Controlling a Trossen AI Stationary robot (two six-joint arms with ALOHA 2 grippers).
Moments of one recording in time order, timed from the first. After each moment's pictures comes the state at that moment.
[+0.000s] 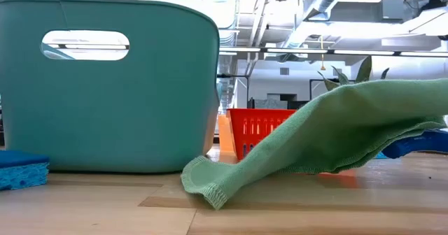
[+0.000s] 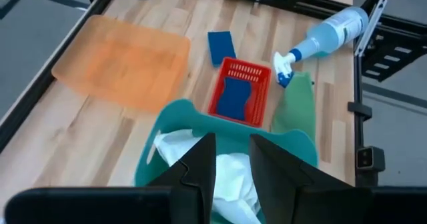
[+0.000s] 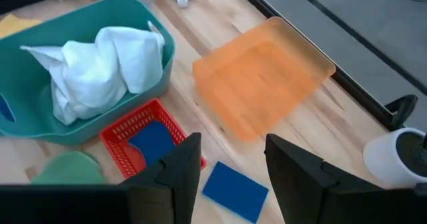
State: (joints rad) left arm -0.41 1.30 1.74 -1.26 -0.45 -0.54; right arm 0.59 1.49 1.73 -1.57 0.79 1.13
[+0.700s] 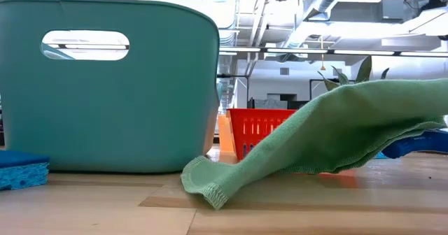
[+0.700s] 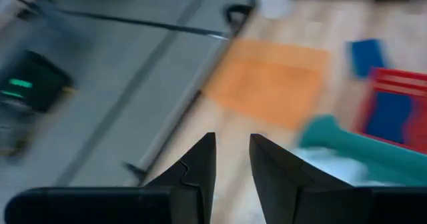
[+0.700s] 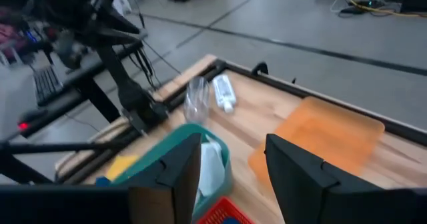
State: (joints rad) left arm -0.38 1.30 1.74 -1.47 -0.92 -0.51; right arm 0.74 1.33 1.73 -1.35 1.15 1.26
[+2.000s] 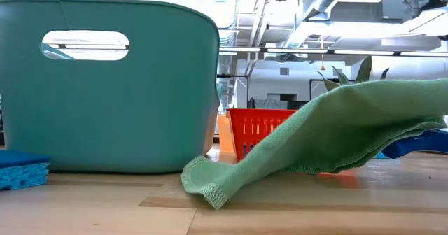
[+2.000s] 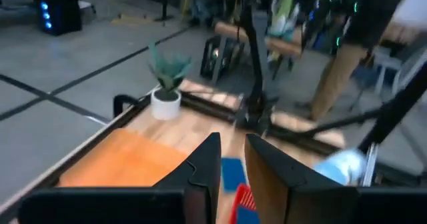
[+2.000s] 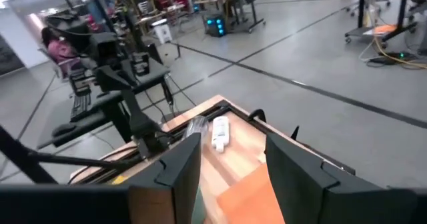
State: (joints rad) left arm -0.12 0.95 1.17 -0.40 -0.42 -0.29; right arm 0.94 0.96 1.73 -1.56 1.33 1.07
